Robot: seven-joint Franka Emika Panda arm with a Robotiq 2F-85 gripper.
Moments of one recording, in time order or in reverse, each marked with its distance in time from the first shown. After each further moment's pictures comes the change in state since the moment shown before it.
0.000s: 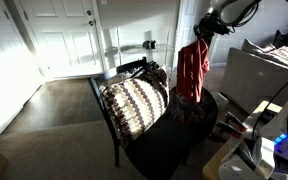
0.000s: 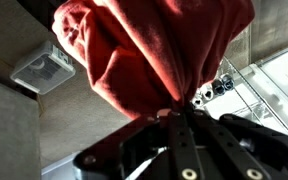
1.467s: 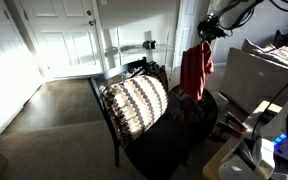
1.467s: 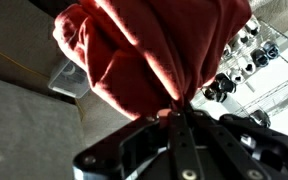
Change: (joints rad) arm -0.094 0.146 -0.023 0.116 -0.113 -0.007 0.246
